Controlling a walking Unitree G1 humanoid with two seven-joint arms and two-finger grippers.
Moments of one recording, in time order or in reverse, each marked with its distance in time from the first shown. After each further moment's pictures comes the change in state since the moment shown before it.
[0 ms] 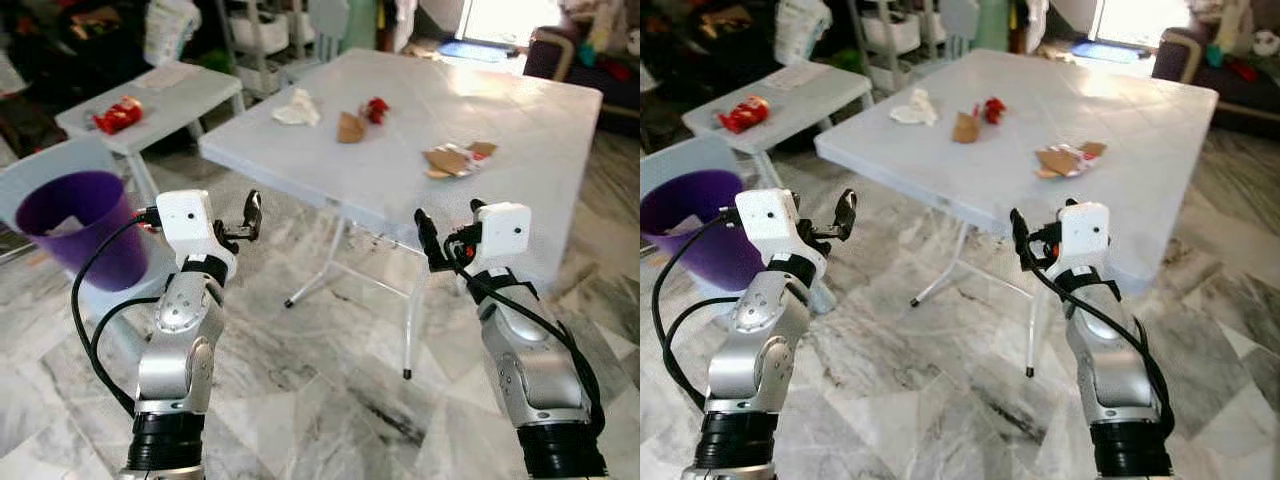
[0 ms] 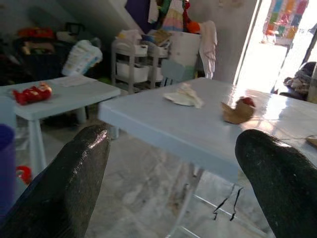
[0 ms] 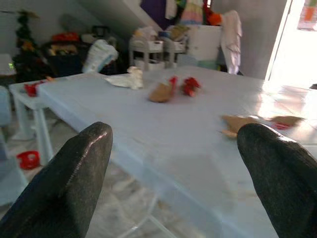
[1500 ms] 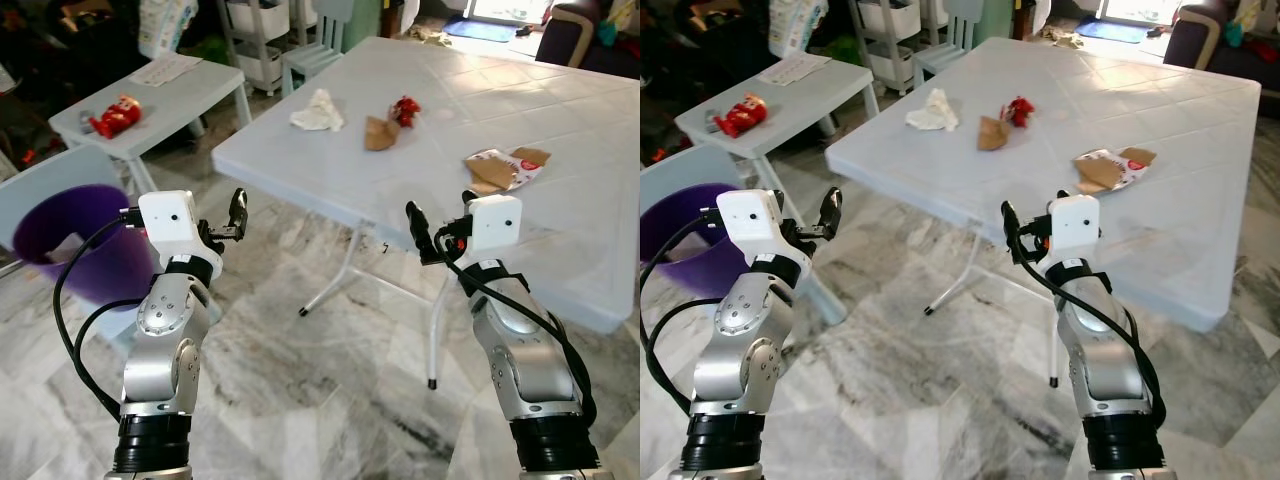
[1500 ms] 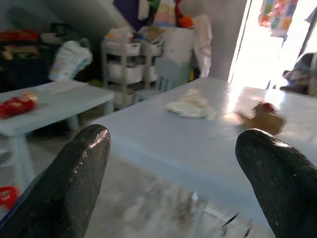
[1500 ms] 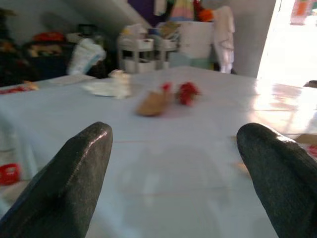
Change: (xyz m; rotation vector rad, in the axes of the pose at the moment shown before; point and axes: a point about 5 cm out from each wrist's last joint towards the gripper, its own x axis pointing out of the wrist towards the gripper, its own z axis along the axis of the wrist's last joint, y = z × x) left arm -0.001 0.006 0.001 0.005 -0.028 -0.019; right arm 0.005 -0.001 0.007 -0.022 -0.026 -0.012
